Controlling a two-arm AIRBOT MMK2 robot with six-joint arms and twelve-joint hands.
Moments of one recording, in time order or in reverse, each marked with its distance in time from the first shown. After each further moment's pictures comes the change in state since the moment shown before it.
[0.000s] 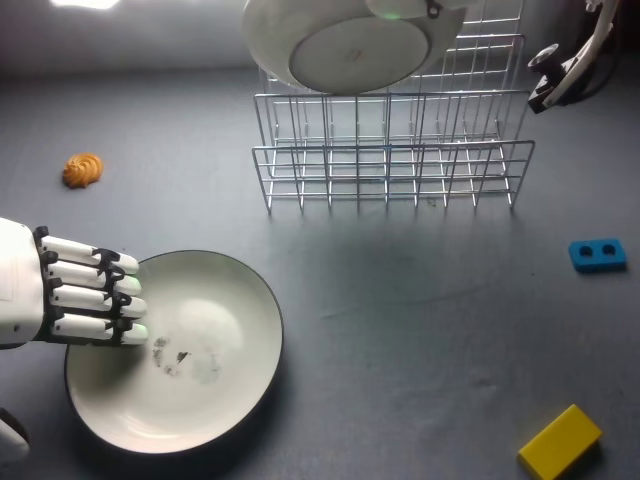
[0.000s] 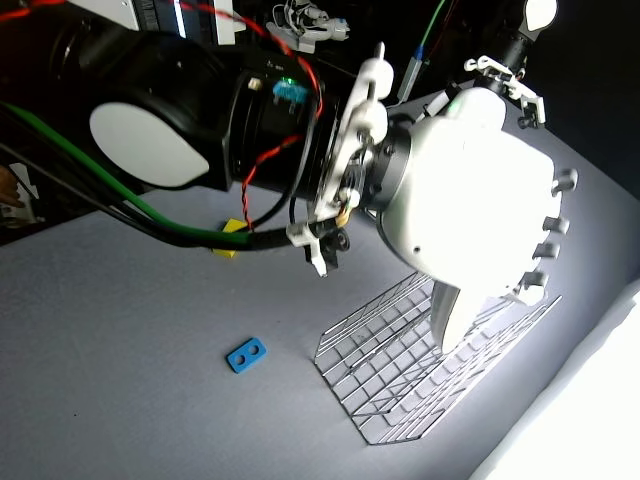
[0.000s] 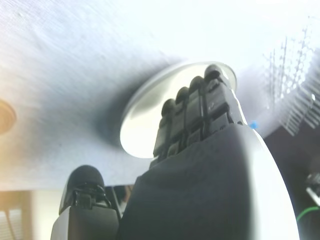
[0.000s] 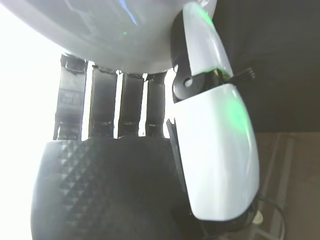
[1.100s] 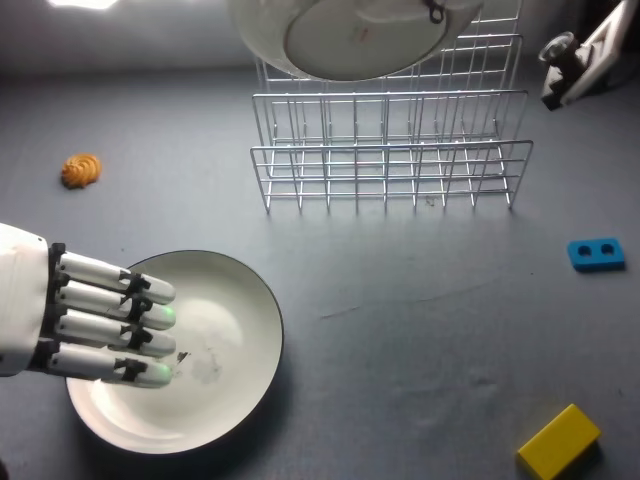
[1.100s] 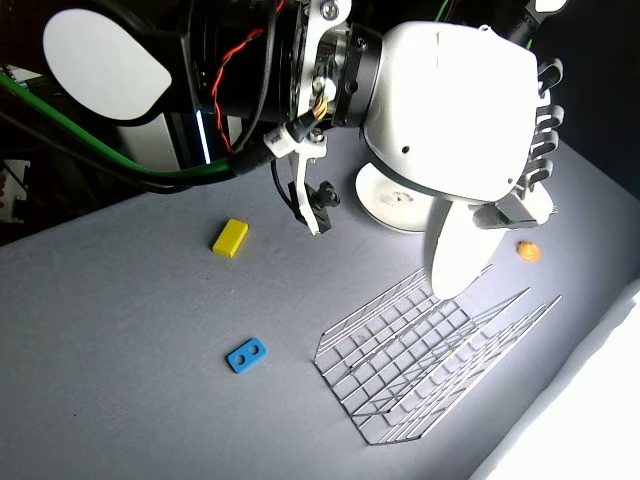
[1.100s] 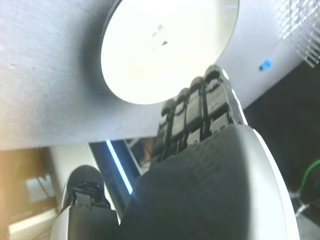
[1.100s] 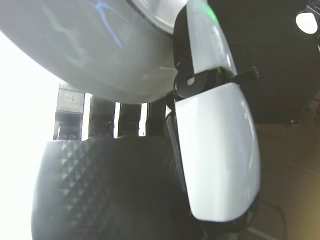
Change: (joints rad) left arm -0.114 0.054 -0.026 0.144 -0.232 0.000; right arm 0.065 0.104 -0.169 -0.185 0.022 0.065
